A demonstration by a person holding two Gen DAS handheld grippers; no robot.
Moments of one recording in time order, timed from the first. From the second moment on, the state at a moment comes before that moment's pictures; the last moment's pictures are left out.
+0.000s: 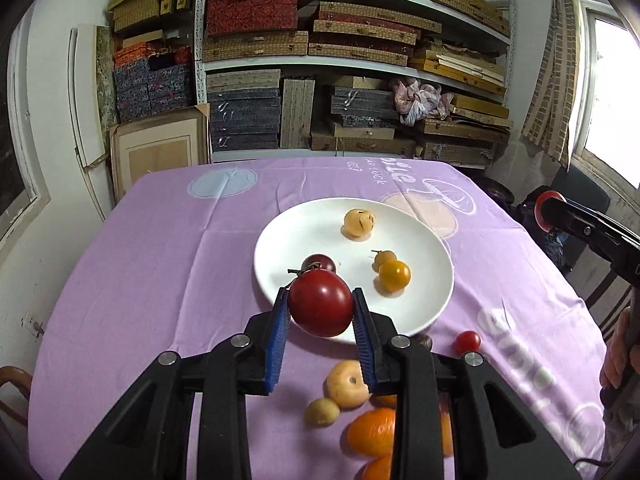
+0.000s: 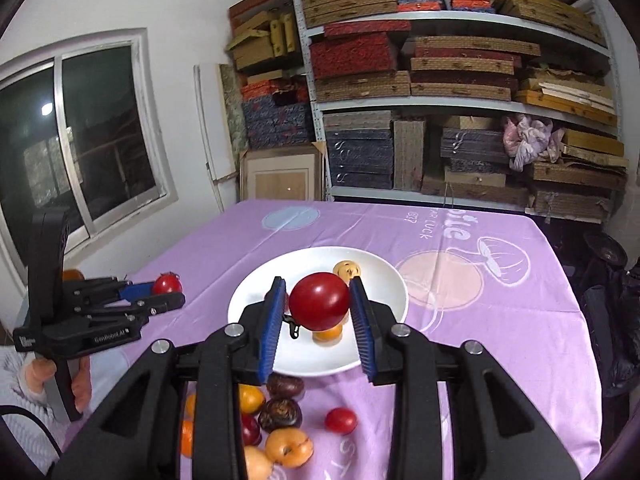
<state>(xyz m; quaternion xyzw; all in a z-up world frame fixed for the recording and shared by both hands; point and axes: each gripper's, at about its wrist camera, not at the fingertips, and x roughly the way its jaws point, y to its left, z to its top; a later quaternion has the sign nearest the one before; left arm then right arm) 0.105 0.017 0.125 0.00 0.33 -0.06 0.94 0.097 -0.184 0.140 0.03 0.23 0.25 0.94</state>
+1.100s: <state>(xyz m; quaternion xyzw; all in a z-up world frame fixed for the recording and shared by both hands) 0.182 0.001 0.036 0.01 0.39 -0.06 0.92 0.187 -0.125 0.040 -0.01 0.33 0.26 0.91</state>
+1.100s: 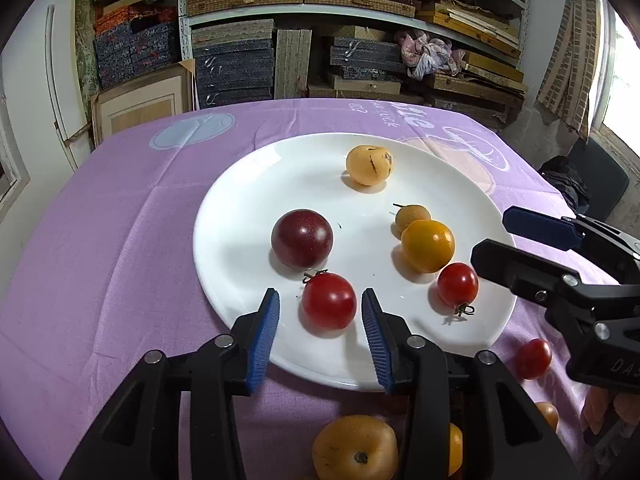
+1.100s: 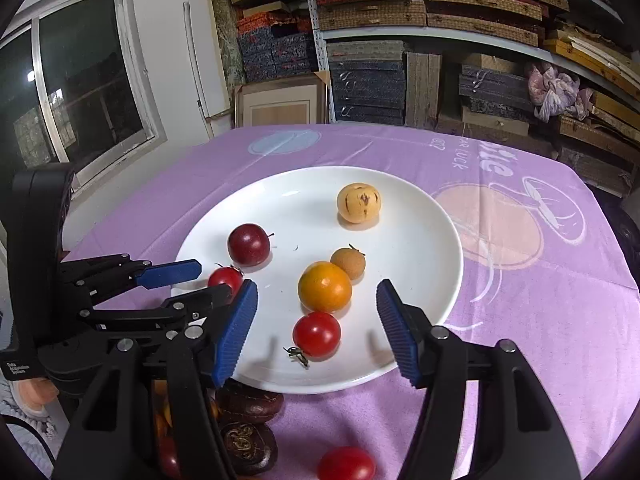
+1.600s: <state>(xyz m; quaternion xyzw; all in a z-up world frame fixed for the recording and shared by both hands) 0.131 0.024 0.088 -0.01 0.34 -0.02 0.94 0.077 -0.171 0.142 0.03 0.16 0.27 0.95</state>
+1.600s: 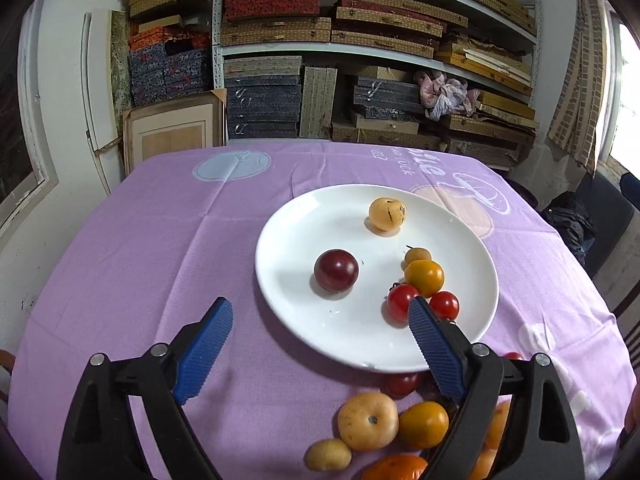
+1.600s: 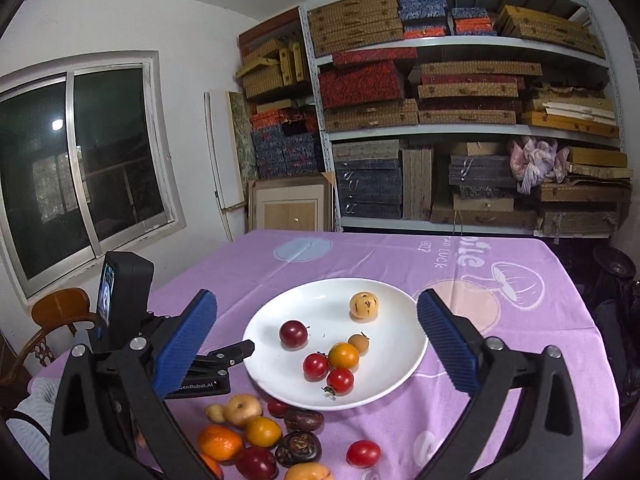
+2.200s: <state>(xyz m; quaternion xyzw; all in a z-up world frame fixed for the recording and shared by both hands) 0.002 -0.005 0.035 0.06 0.35 -0.06 0.93 0.050 -0.225 0.035 0.02 0.28 0.21 0.94</state>
